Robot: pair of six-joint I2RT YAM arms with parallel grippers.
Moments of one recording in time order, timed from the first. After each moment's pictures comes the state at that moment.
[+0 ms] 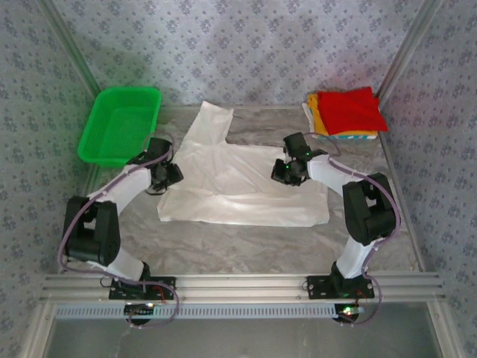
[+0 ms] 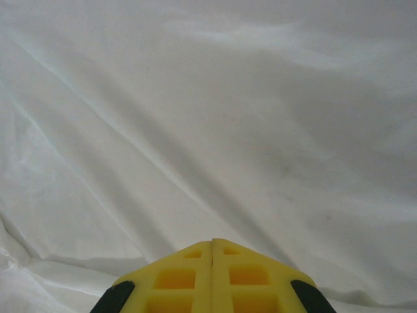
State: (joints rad) left arm -0.23 1.57 0.97 -0.56 -0.08 -0.66; right arm 0.36 1.74 1.13 -0.48 -0.23 0.60
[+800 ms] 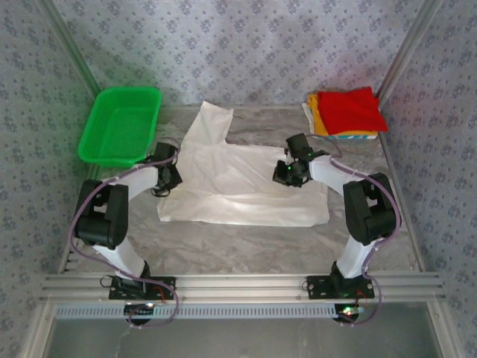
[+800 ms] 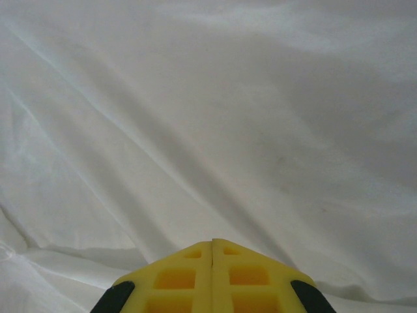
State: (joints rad) left arm -0.22 1.68 0.97 -0.44 -0.16 -0.66; right arm 0.34 1.74 1.11 -0.48 -0.28 0.59
